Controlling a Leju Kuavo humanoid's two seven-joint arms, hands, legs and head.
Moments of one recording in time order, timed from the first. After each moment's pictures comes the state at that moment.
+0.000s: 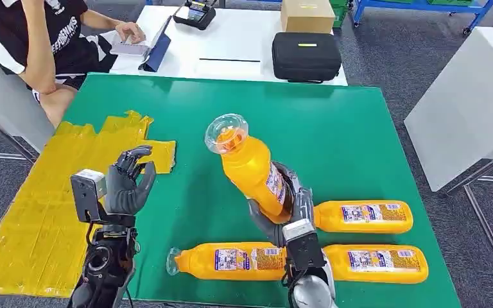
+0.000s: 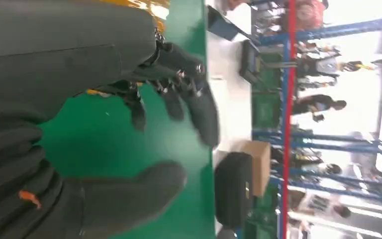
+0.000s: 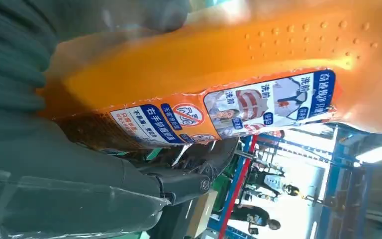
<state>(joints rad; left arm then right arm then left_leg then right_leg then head) -0.13 -0.17 -0.17 -1.31 -0.02 0.08 -0.39 0.02 0.13 0.30 -1.42 0.34 -0.30 -0.47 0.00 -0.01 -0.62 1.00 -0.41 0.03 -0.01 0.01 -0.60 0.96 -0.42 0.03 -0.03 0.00</state>
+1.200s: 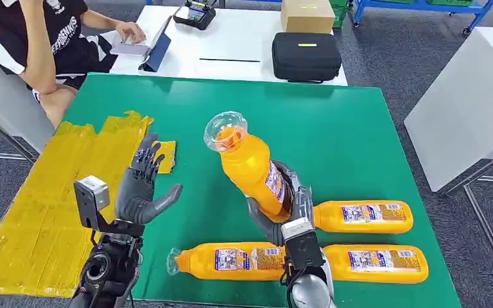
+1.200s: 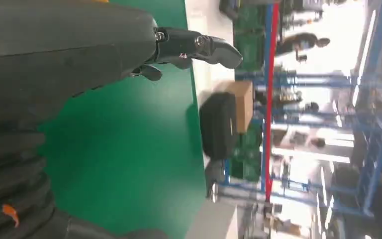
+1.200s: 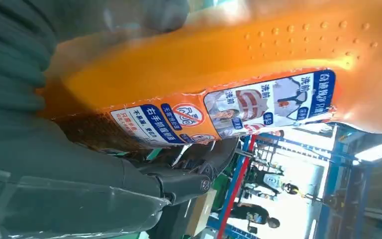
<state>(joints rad) -0.09 -0.14 -0.25 -1.41 0.08 -0.10 -0.37 0.02 0.14 0.29 -1.42 0.35 -0.29 -0.47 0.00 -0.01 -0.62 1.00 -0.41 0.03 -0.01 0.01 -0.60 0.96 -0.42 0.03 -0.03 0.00</state>
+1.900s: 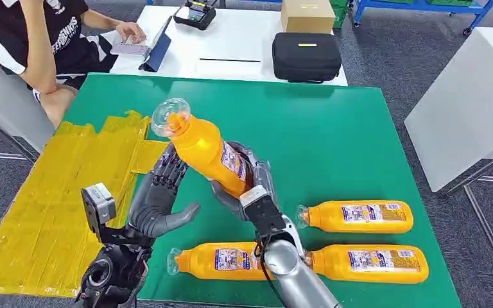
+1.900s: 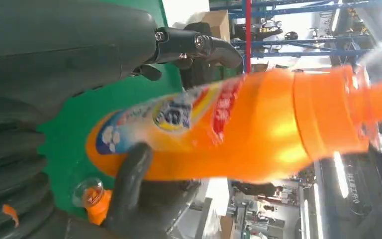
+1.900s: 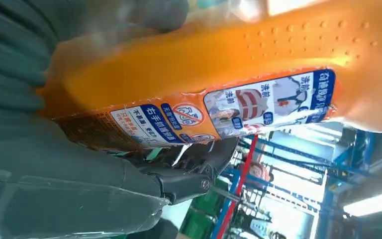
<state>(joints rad) -0.09 -0.11 -0.36 -1.49 0.16 -0.23 -0.35 -0.25 0.20 0.39 -1.10 0.29 -0.24 -0.50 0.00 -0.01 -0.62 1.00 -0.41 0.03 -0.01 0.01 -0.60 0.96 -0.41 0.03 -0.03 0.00</state>
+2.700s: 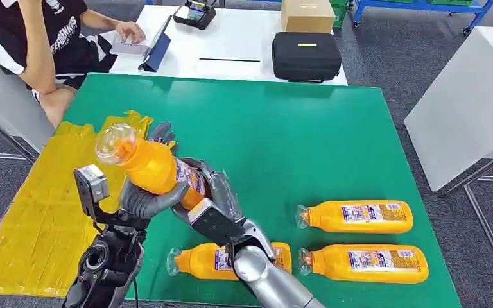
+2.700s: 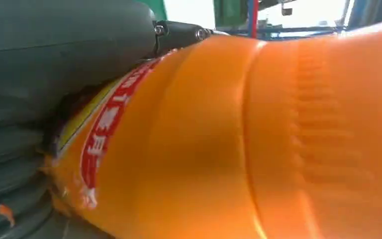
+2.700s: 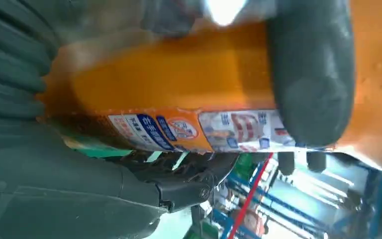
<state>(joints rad) -0.16 -0.11 -0.32 -1.40 0.21 -0.17 -0.34 -0.31 0.27 0.56 -0.94 0.35 -0.19 -0.48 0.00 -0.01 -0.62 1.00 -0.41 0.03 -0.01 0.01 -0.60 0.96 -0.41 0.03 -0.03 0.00</state>
